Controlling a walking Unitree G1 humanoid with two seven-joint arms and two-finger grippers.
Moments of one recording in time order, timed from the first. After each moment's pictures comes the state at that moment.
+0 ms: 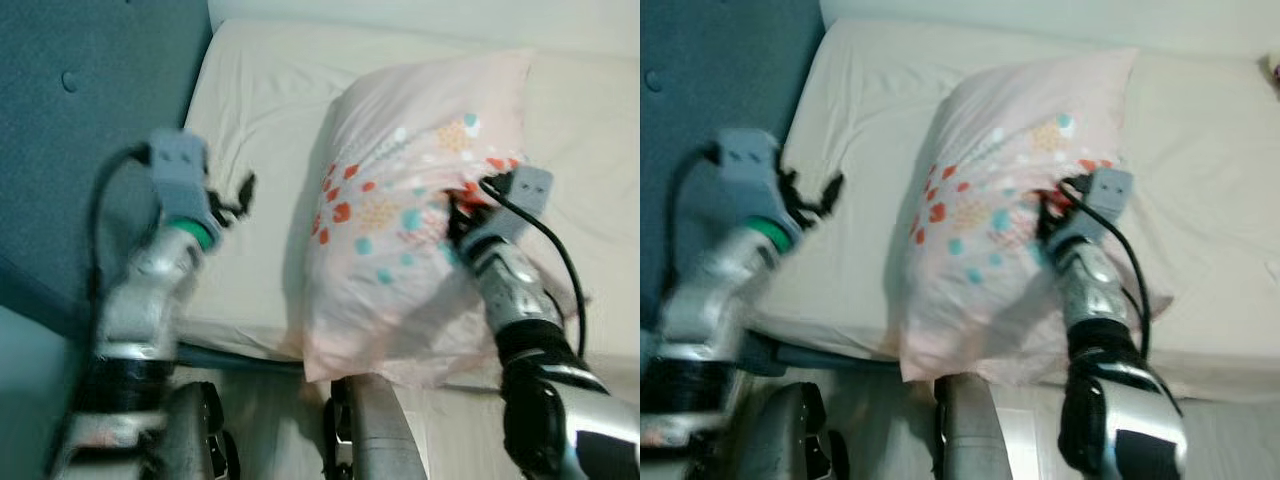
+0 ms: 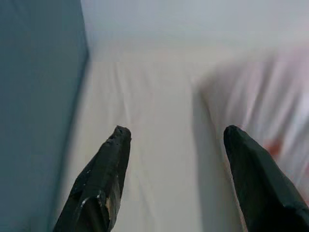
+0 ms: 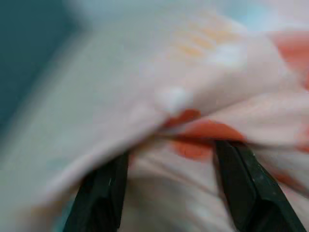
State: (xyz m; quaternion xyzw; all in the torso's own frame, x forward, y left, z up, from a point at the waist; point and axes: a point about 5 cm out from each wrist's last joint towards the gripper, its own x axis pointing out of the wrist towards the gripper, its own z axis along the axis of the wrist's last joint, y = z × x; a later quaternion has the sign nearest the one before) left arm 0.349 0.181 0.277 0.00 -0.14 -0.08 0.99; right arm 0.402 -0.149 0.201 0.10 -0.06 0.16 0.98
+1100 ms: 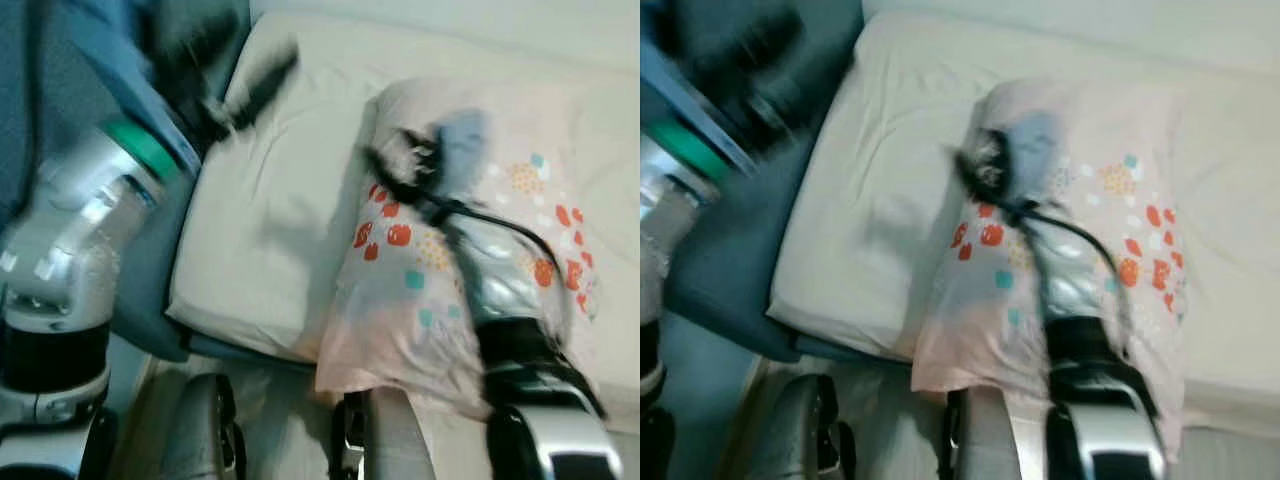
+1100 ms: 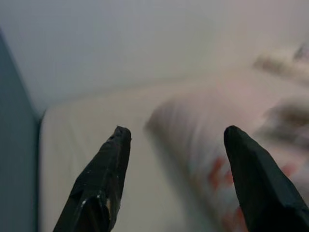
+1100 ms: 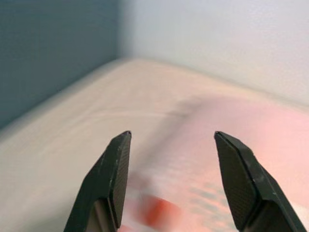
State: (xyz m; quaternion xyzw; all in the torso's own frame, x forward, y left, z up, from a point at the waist) left arm 0.318 0.141 0.294 0.09 -0.16 -0.26 0.95; right arm 0.361 -0.212 0.227 -0.09 -0.18 0.08 0.98
